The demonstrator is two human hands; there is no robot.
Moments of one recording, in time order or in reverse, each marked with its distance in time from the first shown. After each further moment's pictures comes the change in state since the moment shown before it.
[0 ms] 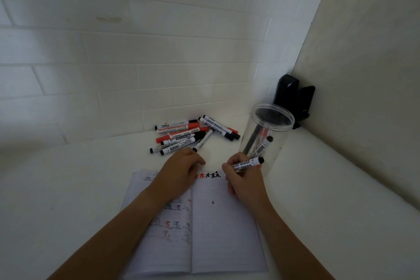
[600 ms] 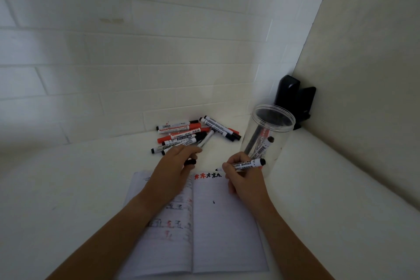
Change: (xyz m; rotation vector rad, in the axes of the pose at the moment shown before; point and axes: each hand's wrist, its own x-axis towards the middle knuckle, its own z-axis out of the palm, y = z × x) left_hand -0.012 0.009 -0.020 -0.072 0.139 0.015; right_hand 0.002 0.003 -0.001 0.085 -0.020 -0.016
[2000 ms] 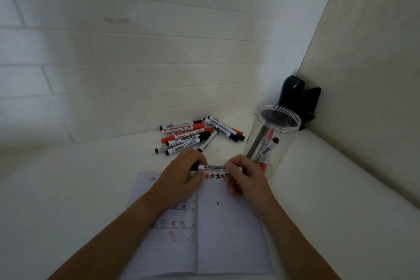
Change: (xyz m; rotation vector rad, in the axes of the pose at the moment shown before) left_hand -0.004 0.010 -0.003 -0.114 -0.097 0.054; right_hand -0.002 -0.009 -0.002 0.182 -0.159 0.054
